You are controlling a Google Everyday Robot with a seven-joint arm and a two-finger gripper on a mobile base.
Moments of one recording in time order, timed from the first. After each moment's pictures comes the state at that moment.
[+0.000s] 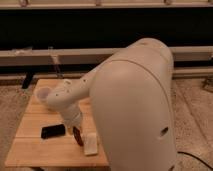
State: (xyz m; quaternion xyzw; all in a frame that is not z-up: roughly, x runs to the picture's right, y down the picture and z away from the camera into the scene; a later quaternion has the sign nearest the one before) arm -0.156 0.204 0.724 -0.28 0.28 0.58 0.72
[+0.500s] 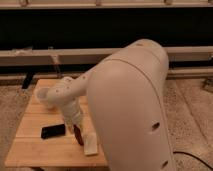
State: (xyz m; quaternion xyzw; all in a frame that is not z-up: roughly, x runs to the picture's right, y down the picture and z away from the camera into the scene) arm -0.133 0.205 0.726 -0.29 0.31 0.59 0.69
